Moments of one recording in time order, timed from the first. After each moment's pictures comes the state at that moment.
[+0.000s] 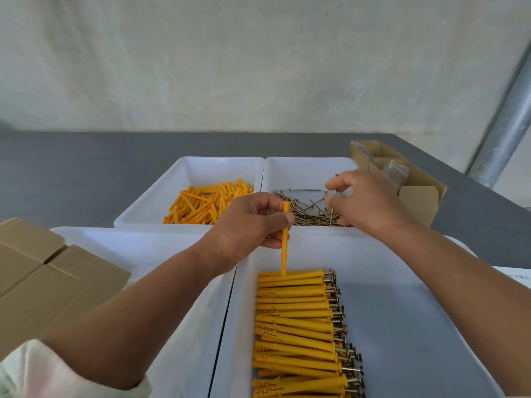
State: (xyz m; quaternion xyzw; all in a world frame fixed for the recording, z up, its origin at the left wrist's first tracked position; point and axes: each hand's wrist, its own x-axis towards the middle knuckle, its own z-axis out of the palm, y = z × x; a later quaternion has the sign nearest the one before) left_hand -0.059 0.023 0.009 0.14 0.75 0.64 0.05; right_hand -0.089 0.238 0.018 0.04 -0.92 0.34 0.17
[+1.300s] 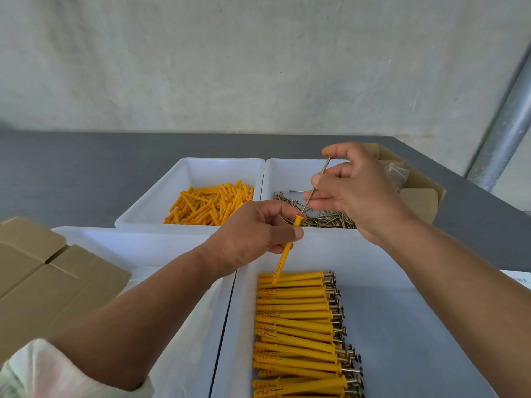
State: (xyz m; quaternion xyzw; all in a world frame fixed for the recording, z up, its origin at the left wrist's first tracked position) left_hand -0.059 0.026 0.006 0.19 0.78 0.60 0.08; right_hand -0.066 0.206 0.044 0.09 -0.73 0.66 0.13
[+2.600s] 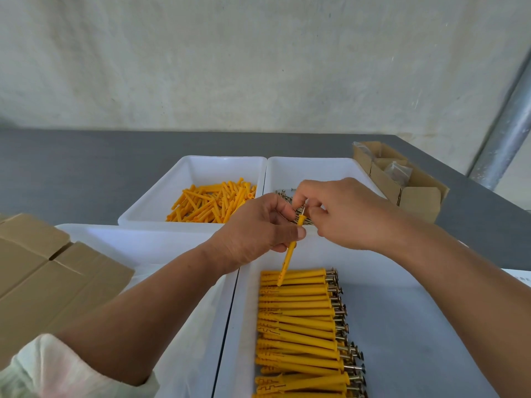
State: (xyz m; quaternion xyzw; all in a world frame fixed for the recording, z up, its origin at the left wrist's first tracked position) left_hand -0.059 0.025 0.006 0.18 0.79 0.58 0.06; right_hand -0.042 0.199 0.051 0.20 -0.96 0.18 0.07
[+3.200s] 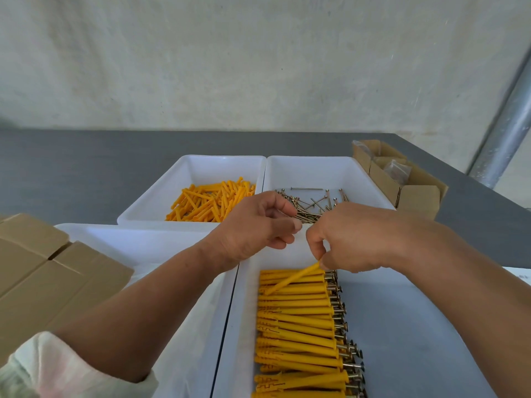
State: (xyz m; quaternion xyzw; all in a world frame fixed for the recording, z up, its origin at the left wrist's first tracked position) left_hand -0.055 0.026 0.011 0.16 0.78 0.60 0.06; right_hand -0.023 0.197 0.058 0.19 -0.97 -0.04 -0.13
